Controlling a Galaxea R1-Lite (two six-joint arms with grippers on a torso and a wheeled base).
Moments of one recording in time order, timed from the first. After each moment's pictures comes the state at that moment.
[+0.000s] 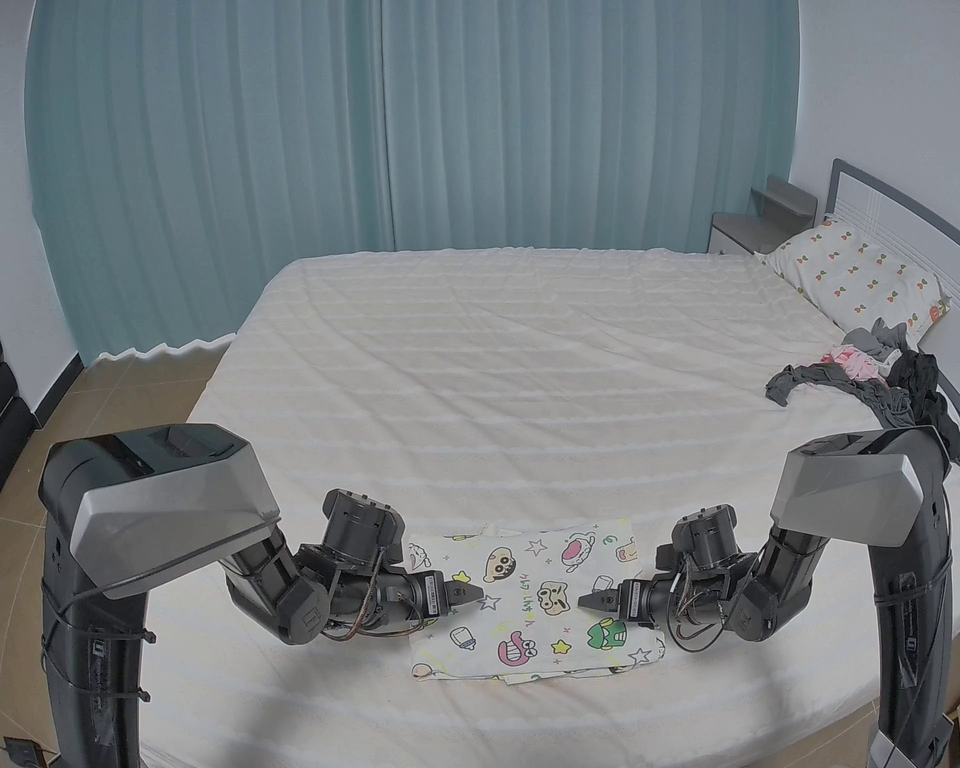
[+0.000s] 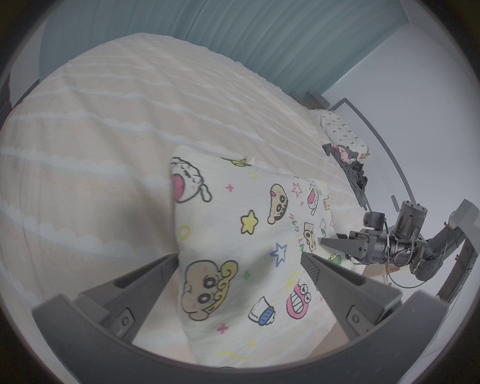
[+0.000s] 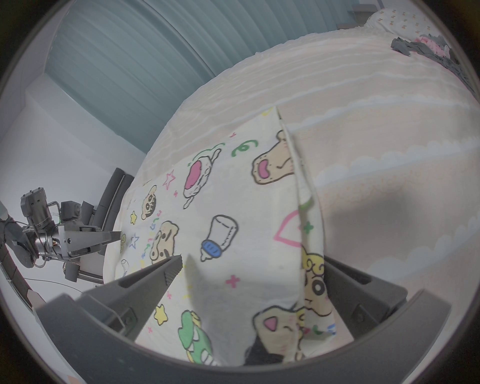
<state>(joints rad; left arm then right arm) -0.47 2.35 -0.87 -0.67 -0.24 -0.55 0.37 2.45 -0.74 -0.92 0.26 0.46</state>
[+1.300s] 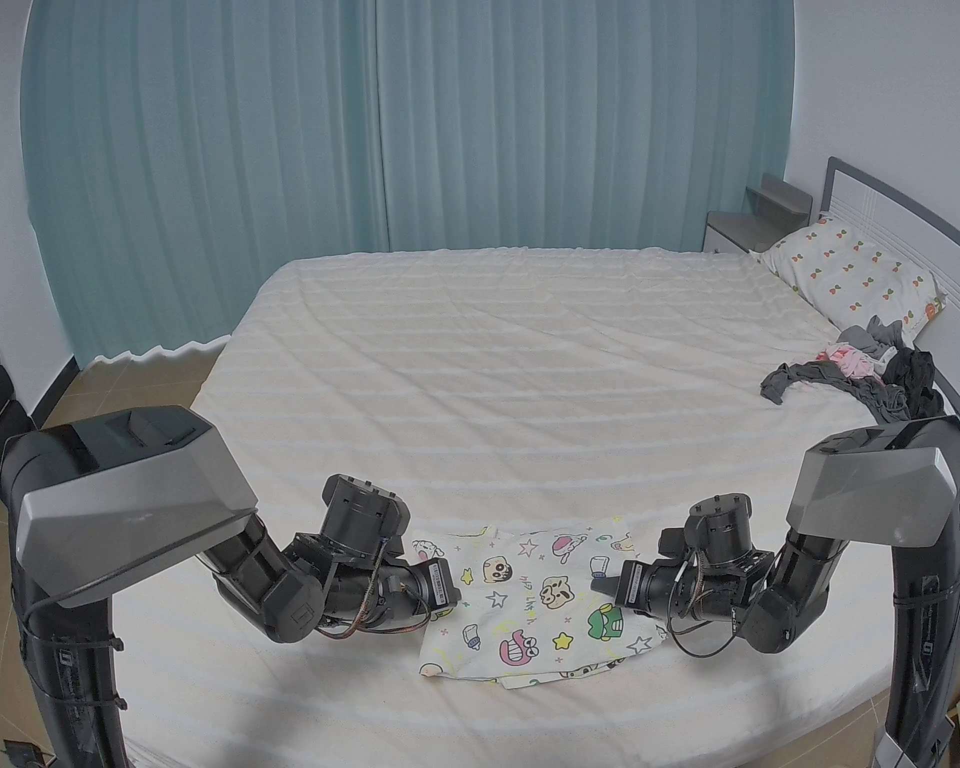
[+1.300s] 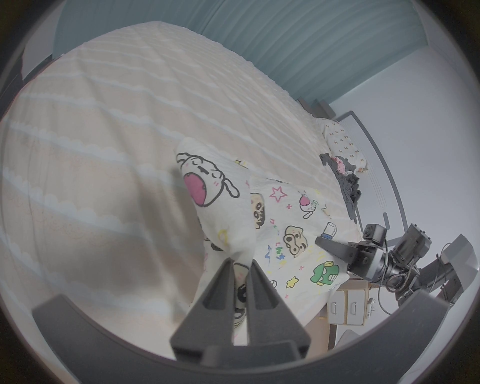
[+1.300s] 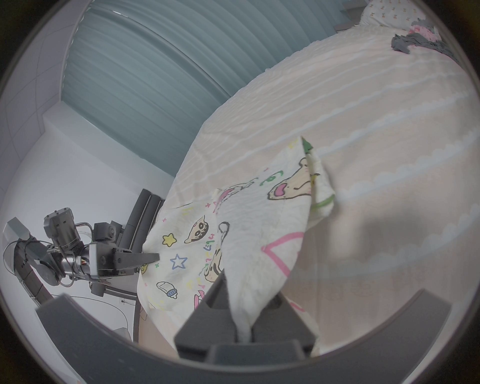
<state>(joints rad) -0.52 2.22 -0.83 -0.61 -0.23 -0.71 0.42 2.35 -0.61 -1.13 0.30 0.62</state>
